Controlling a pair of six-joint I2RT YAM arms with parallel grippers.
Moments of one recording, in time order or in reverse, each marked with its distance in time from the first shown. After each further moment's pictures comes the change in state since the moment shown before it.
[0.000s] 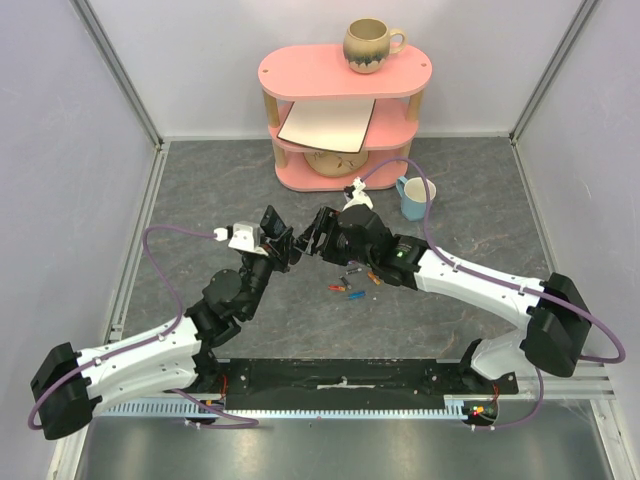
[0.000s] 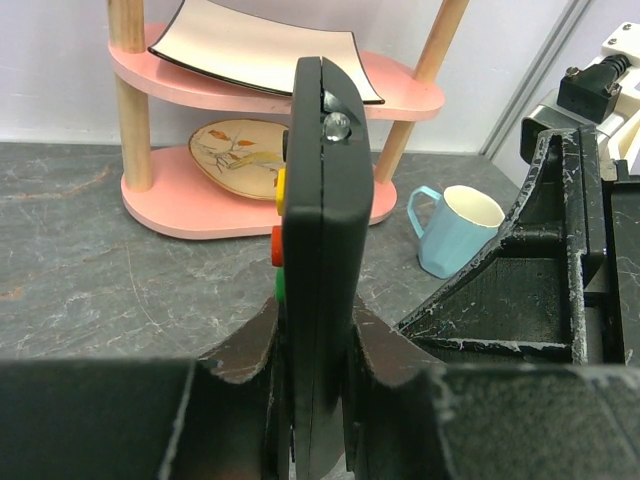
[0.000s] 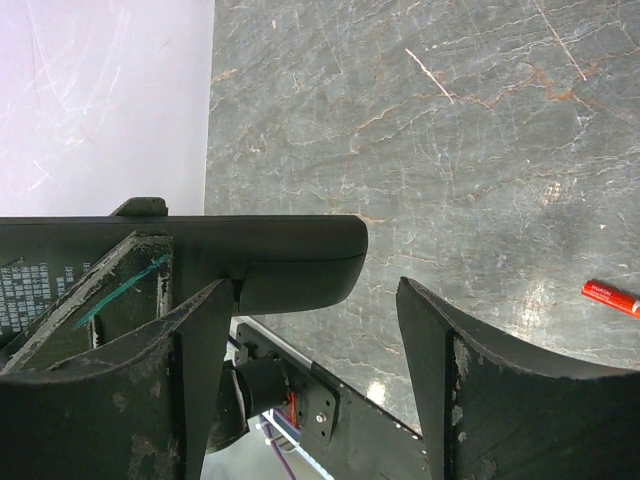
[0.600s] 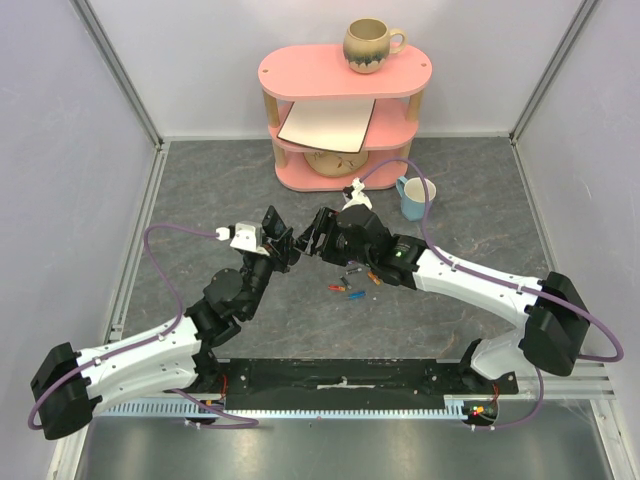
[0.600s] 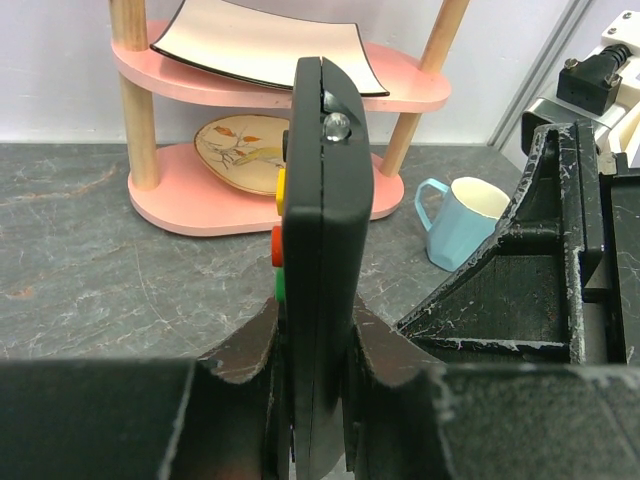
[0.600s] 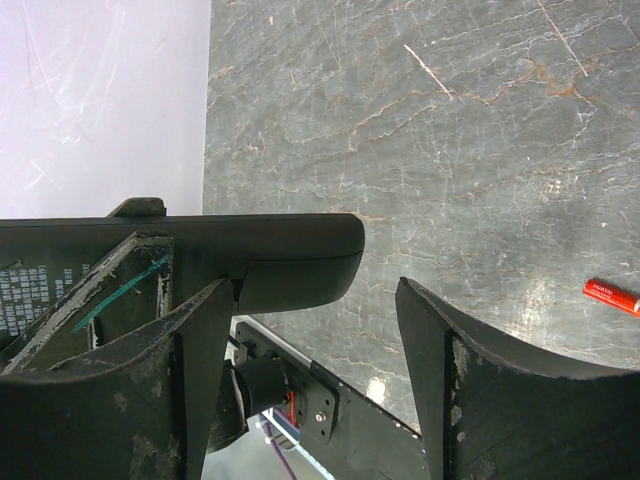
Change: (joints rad) left arm 0.000 0.002 0.006 -0.023 0.000 0.019; right arm -0.002 0.009 0.001 0.000 -0.006 0.004
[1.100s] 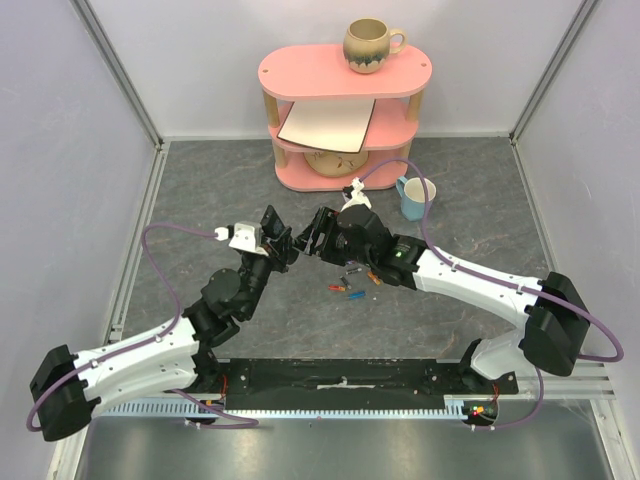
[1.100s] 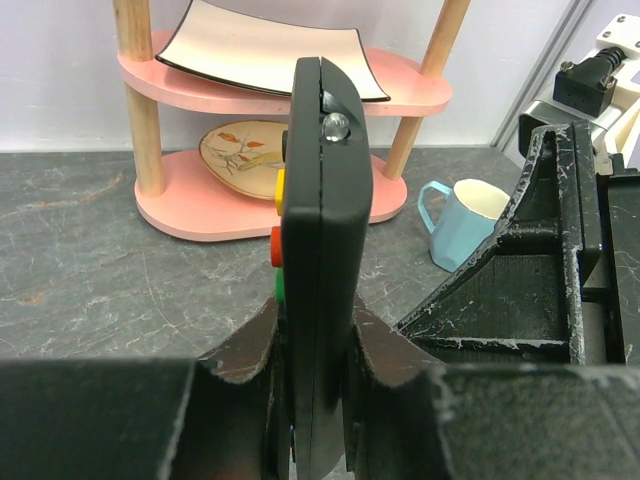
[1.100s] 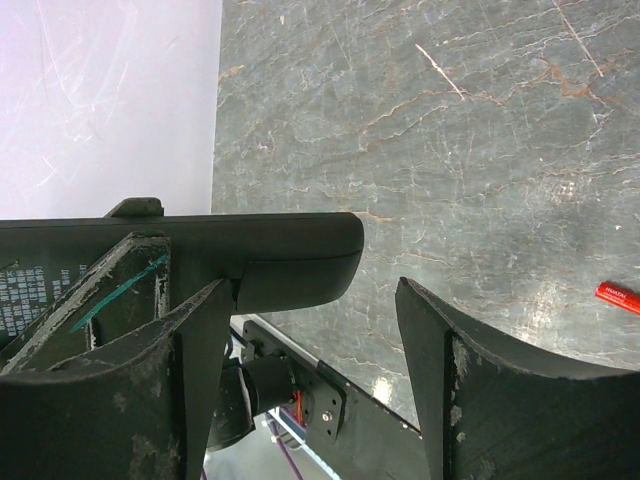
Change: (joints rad) left arm 0.000 -0.016 0.008 -0.017 0.000 0.024; right arm 0.000 0.001 -0.002 0.013 0.000 0.003
